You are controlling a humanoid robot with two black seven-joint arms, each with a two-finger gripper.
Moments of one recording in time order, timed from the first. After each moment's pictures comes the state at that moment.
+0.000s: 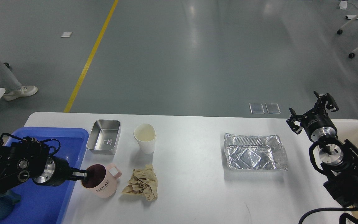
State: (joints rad) left arm -0.77 0.76 -0.14 -1.32 1.28 -0.53 0.18; right arm 0.56 -0.25 1.35 0.56 -0.26 0.24 0.14
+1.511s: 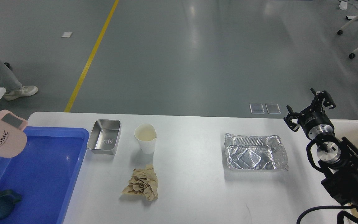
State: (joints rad) left arm -1.14 1.52 -0.09 -1.55 0.93 -0.73 0.15; right arm 0.57 -0.23 1.33 0.56 -0.26 0.24 0.14
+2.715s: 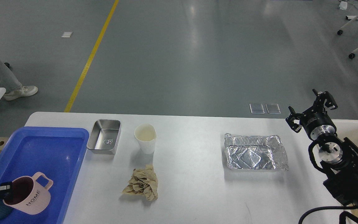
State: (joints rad) left arm -0.90 1.21 0.22 -1.40 0.95 -0.42 0.14; right arm 0.57 -0.25 1.33 0.56 -0.26 0.24 0.14
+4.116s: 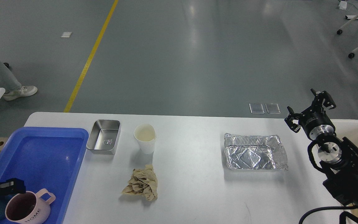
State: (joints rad) left arm -0.85 1.16 0.14 -1.36 0.96 -0.42 0.14; right arm 0.57 -0.25 1.31 0.56 -0.26 0.24 0.14
